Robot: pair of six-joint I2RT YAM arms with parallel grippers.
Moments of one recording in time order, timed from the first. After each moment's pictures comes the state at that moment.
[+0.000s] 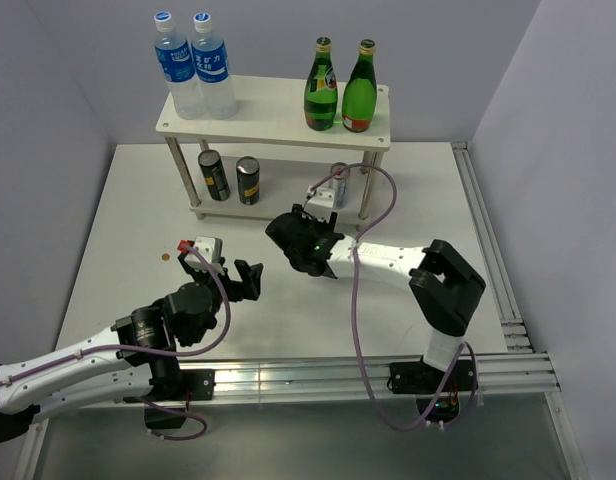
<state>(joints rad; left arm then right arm) -1.17 0.62 0.58 -0.20 -0.81 -0.46 0.95 1.73 1.16 -0.26 0.97 0.84</state>
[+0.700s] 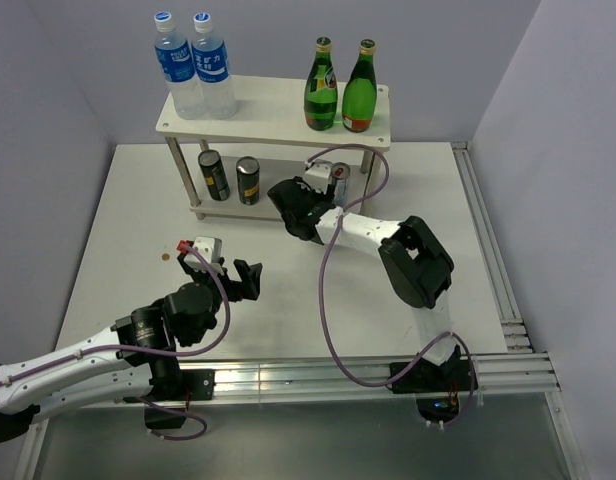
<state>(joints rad) -1.17 0.62 0.58 -0.21 -0.82 -0.47 0.78 2.01 1.45 -0.21 0.93 0.70</state>
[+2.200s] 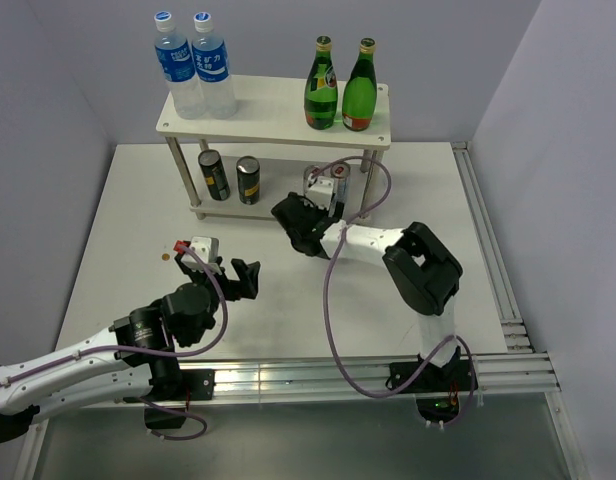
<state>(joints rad) -1.17 0.61 0.58 -0.21 -0.84 -0.47 0.80 1.95 1.31 -0.17 0.87 0.75</state>
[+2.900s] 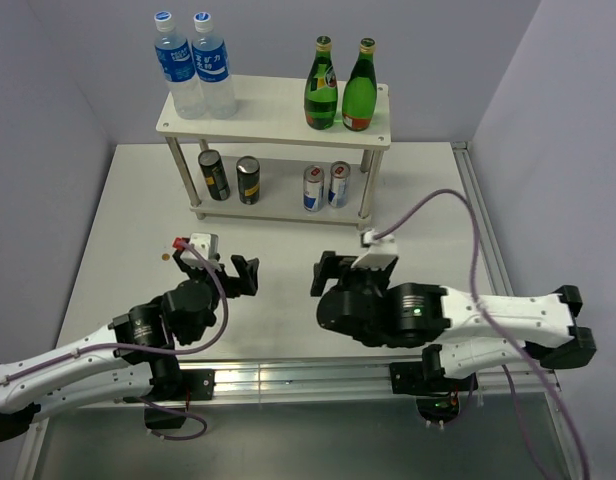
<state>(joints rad) -1.17 0.63 0.61 -0.24 -0.87 -0.47 1.45 1.12 1.11 -0.91 1.11 1.16</state>
